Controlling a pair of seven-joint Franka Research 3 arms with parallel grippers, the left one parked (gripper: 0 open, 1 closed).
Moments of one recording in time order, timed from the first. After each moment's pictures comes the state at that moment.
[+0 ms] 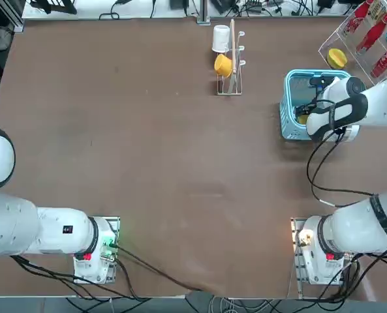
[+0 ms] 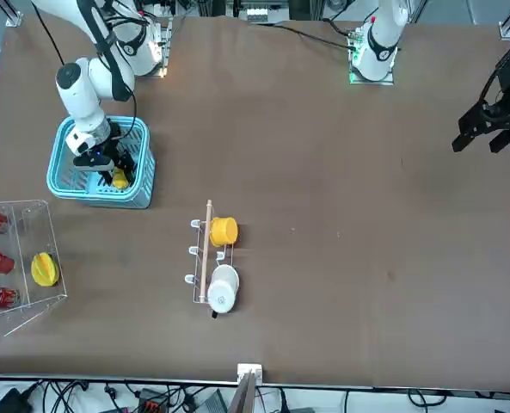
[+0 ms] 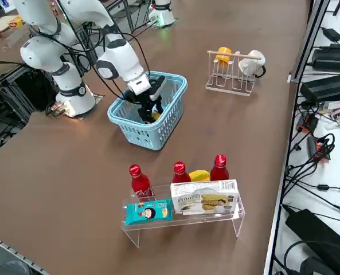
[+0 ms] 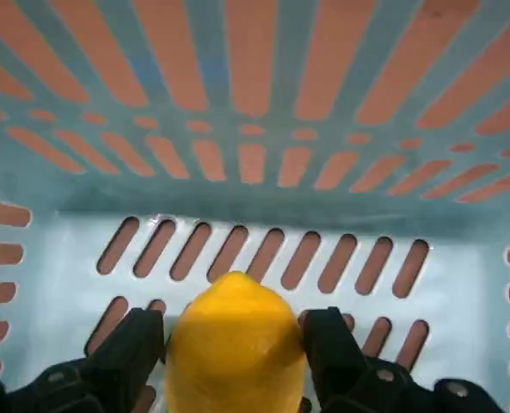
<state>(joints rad) 0.01 0.14 -0.02 -2.76 0.02 3.21 -0.07</state>
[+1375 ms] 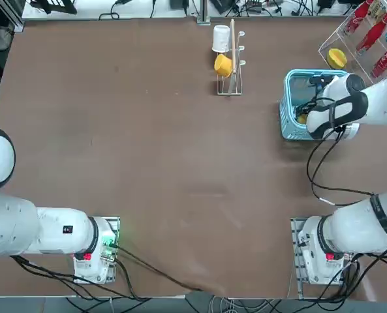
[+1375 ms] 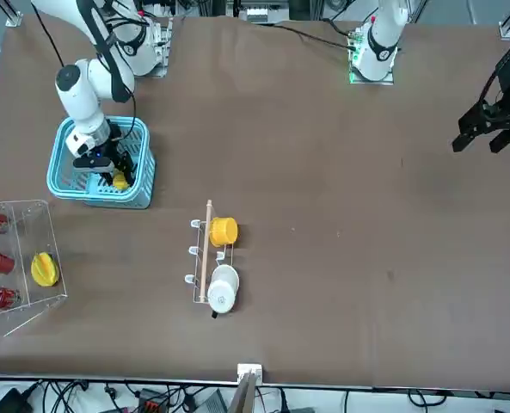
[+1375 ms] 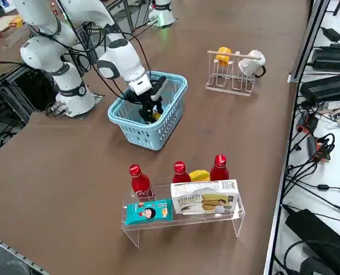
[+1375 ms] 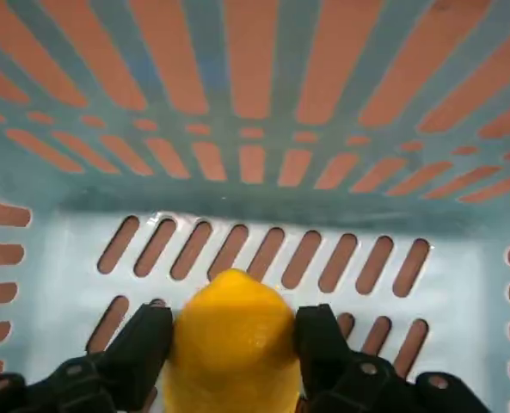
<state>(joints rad) 0.01 0.13 -0.02 -2.73 0.02 3.14 -0.07</state>
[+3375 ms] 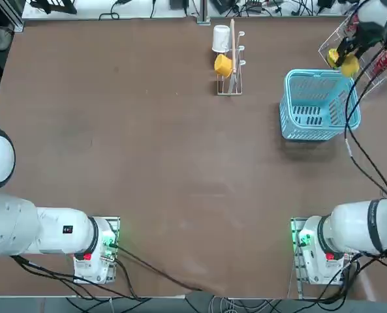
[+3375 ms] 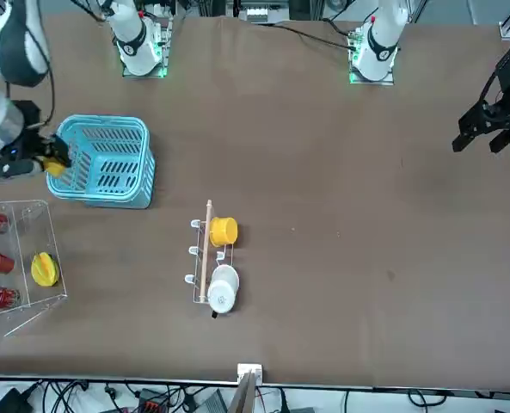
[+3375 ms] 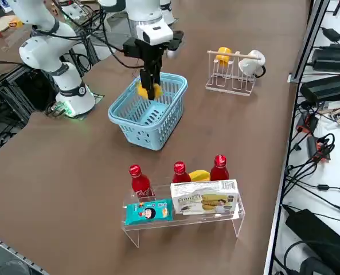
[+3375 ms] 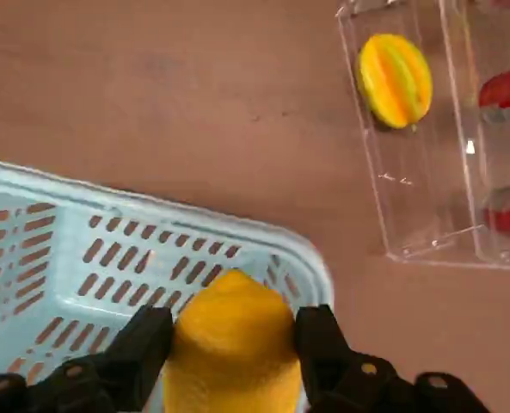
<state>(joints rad) -0.12 0.02 -0.04 -1.99 -0.10 2.00 -0.36</state>
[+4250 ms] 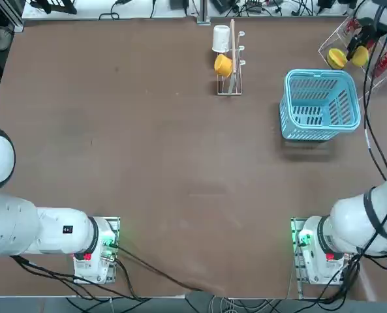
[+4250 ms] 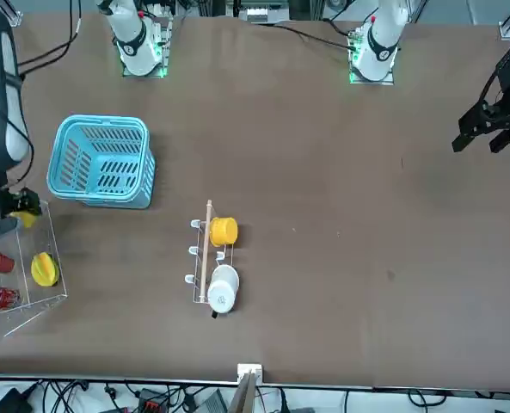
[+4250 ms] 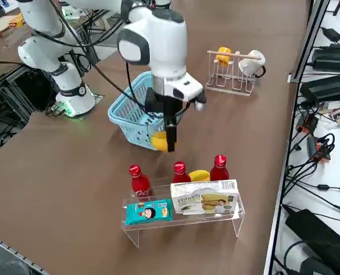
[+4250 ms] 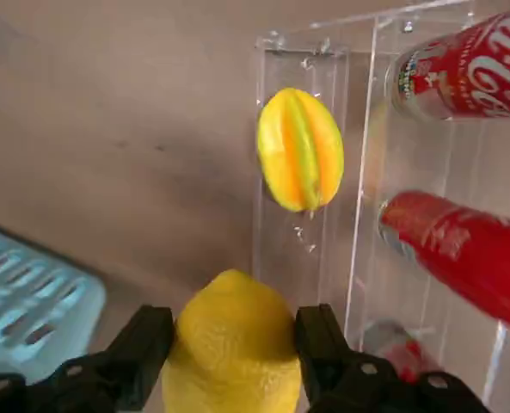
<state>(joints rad) -0.23 0.43 -0.04 -1.71 -0.22 2.17 -0.66</state>
